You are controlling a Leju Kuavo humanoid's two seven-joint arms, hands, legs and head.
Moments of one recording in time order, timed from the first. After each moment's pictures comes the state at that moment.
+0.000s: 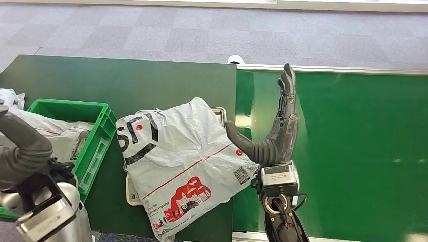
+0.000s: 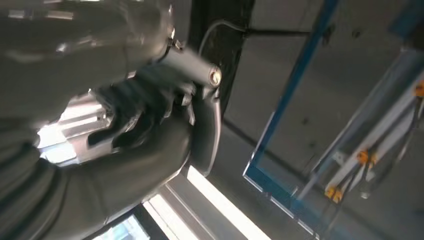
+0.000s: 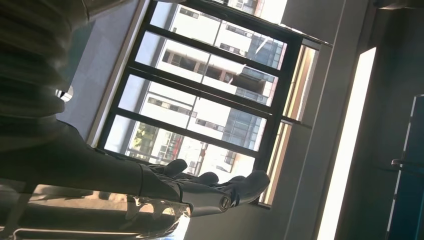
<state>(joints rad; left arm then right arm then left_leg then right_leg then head) -0.29 -0.25 -0.07 -2.07 -0.84 0.70 -0.70 -0.27 0.21 0.49 -1.56 0.37 -0.33 -0.53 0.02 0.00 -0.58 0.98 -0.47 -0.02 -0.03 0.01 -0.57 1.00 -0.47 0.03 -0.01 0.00</state>
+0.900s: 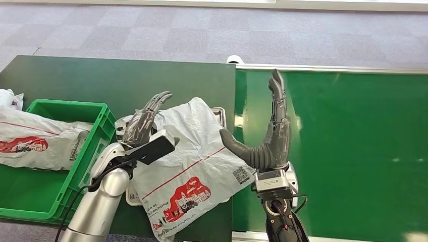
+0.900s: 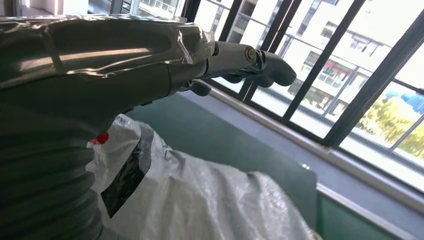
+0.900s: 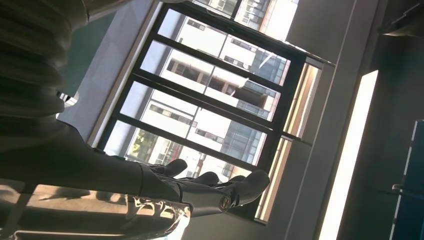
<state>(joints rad) -0.38 -0.08 -0.22 -1.40 -0.87 -0.02 -0.25 -0.25 0.21 0.48 -1.55 0.41 -0.25 -0.56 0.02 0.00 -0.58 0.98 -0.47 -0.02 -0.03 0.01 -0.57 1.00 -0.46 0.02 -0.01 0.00</state>
